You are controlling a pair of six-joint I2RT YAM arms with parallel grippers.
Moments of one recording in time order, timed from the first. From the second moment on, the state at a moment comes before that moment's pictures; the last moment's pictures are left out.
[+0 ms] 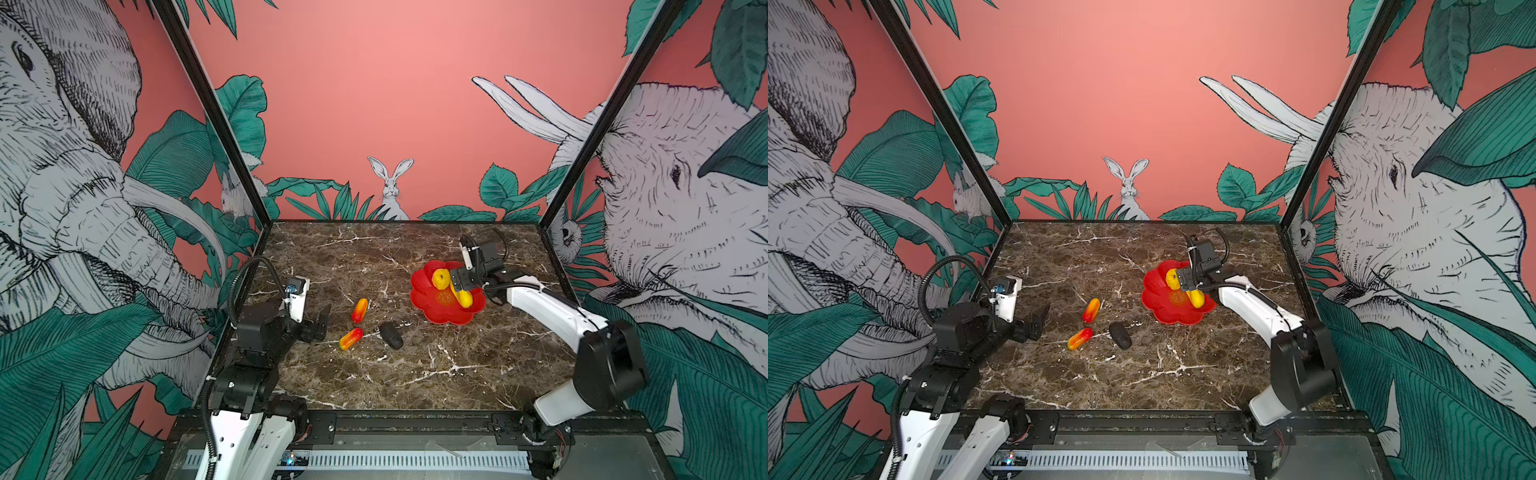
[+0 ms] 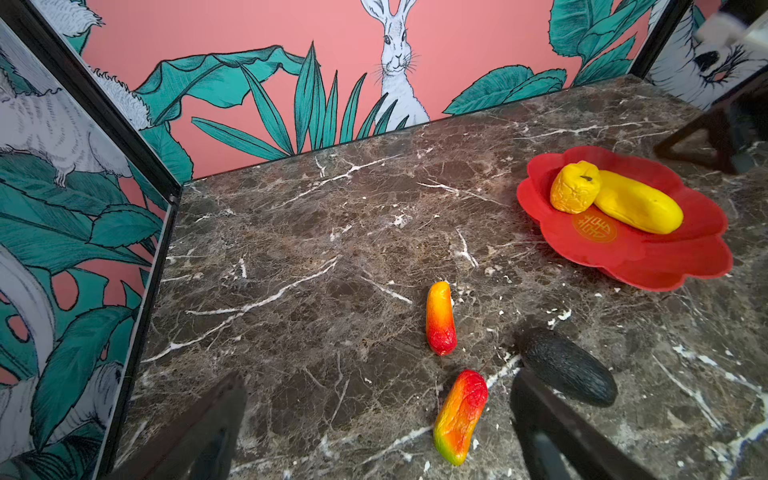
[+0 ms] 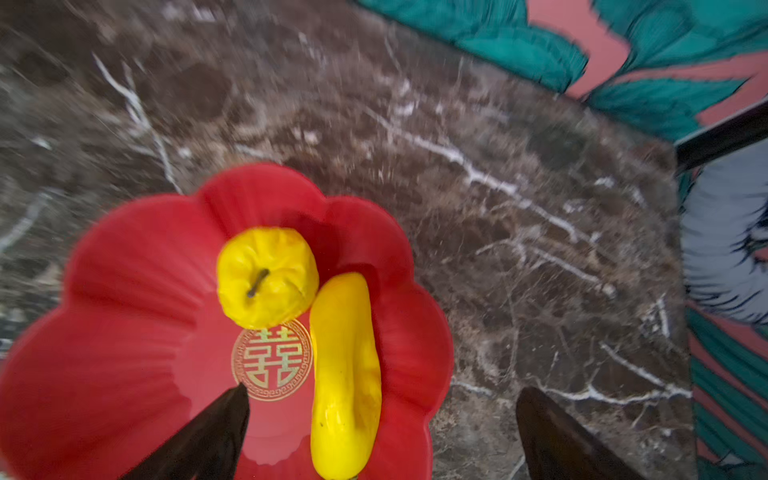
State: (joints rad) left arm -0.18 0.50 0.76 -0.68 0.12 0.13; right arm 0.44 1.49 1.15 -0.45 0.24 -0.02
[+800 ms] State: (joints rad) left arm -0.18 0.49 0.76 -0.68 0.11 0.13; right arm 0.96 1.74 1.18 -0.44 0.06 -0.02
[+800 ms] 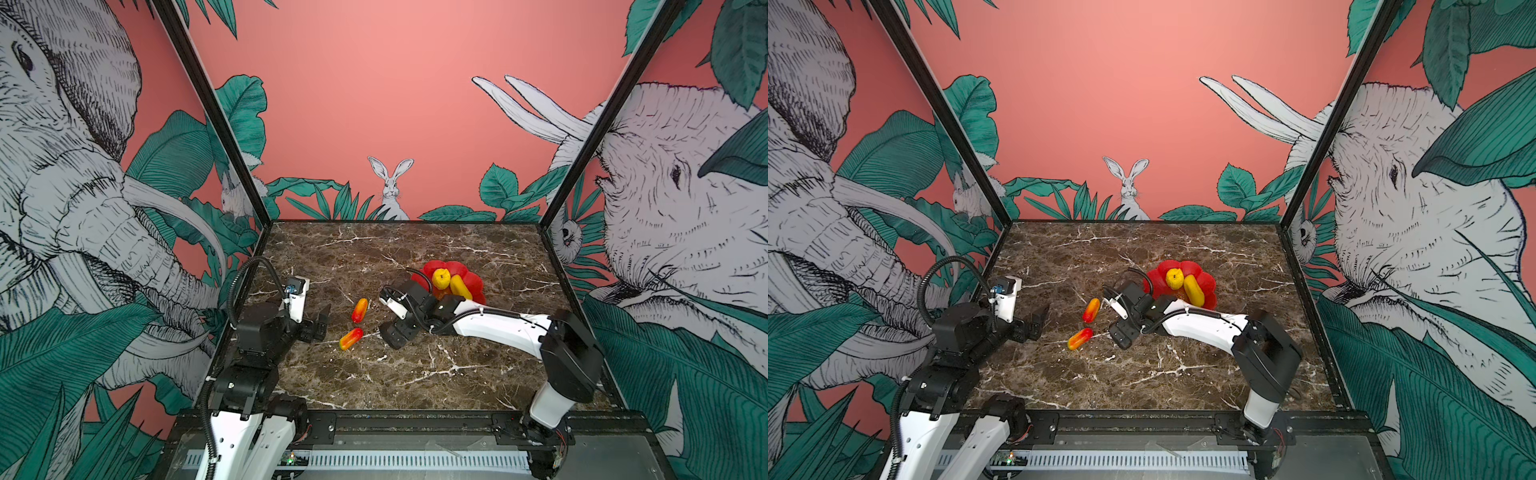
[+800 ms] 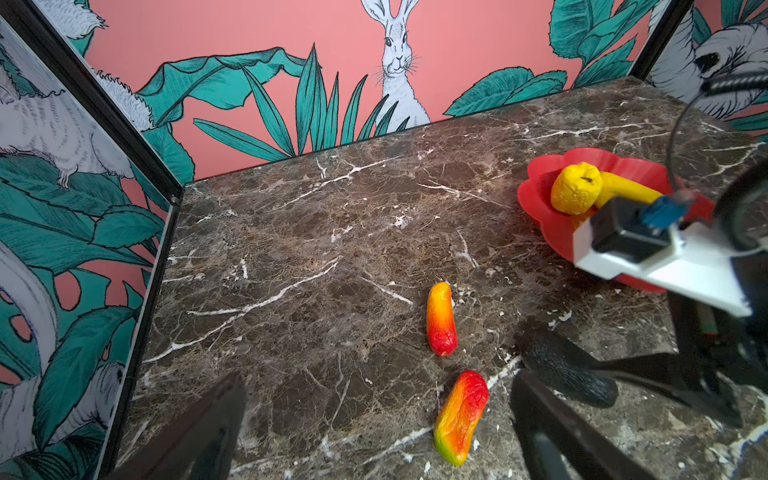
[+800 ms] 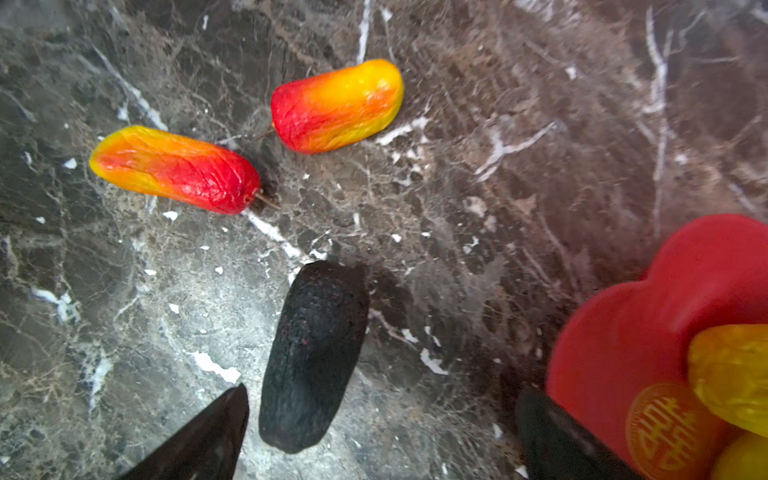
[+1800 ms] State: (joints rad) left arm -0.17 0.50 0.76 -0.68 0.12 0.13; right arm 0.97 1.90 1.23 -0.33 -0.05 0.13
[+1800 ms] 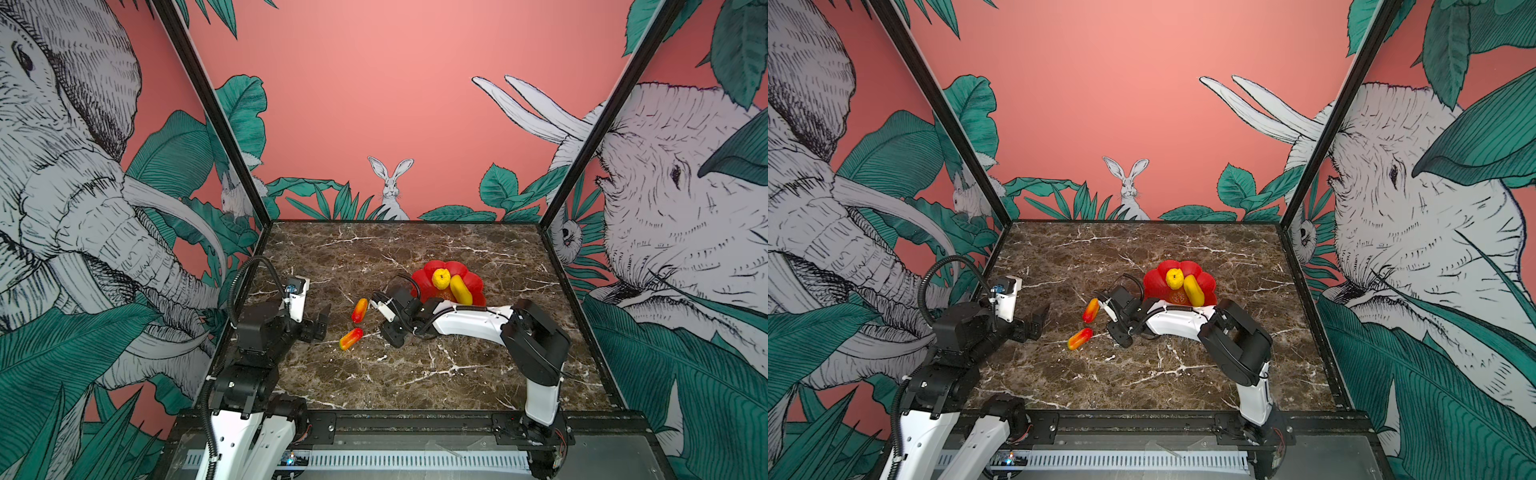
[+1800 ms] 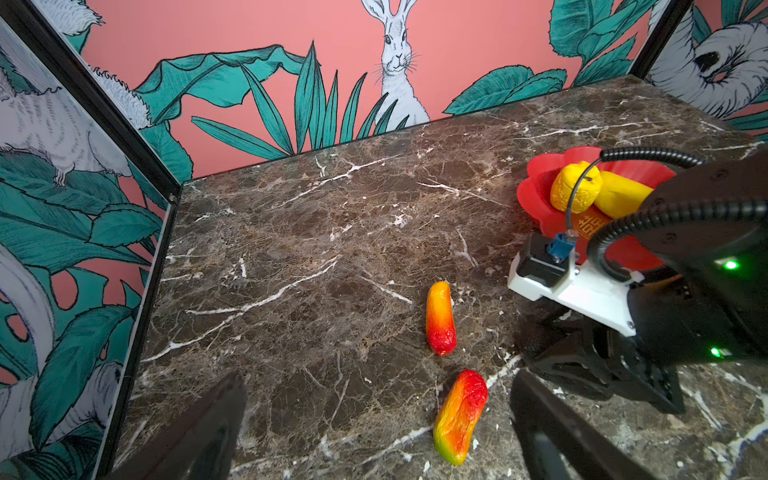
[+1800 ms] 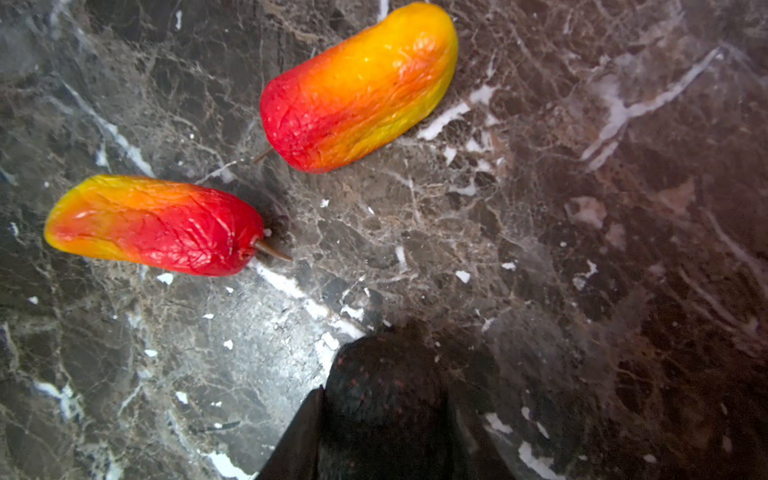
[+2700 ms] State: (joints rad) left arm -0.17 0.46 0.75 -0.68 0.14 0.13; right arm 0.66 1.50 1.07 -0.42 0.25 0.00
